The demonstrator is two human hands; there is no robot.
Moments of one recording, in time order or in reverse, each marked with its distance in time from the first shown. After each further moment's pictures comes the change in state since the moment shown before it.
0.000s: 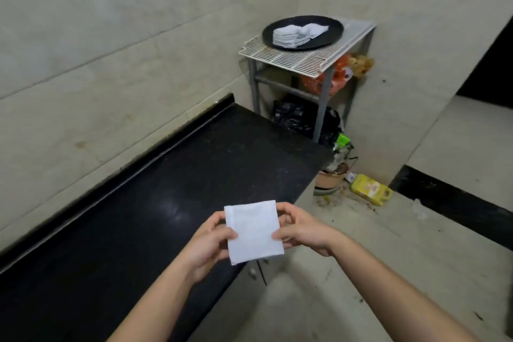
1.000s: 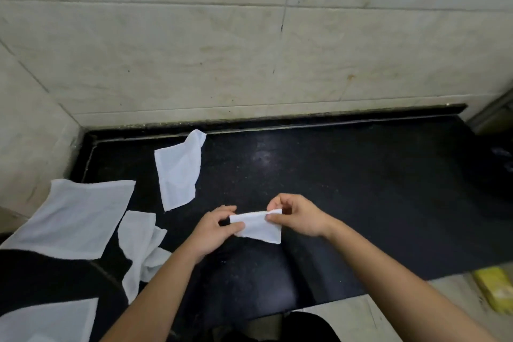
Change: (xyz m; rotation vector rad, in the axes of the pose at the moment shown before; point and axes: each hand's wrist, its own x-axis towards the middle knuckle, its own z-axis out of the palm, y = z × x) left_hand -0.214 -0.200 -0.417 0.039 0.542 0.062; right_hand 0.152 -0.013 0.488 -0.736 -0.518 -0.120
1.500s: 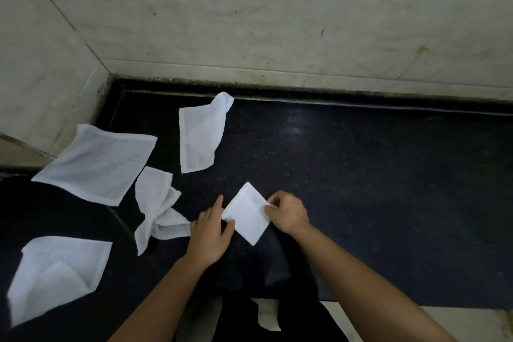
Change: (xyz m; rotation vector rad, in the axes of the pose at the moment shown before) left_hand -0.013 -0.088 0.037 0.530 0.320 -0.142; right_hand 0.059 0.056 0.072 -0.329 0.107 0.274
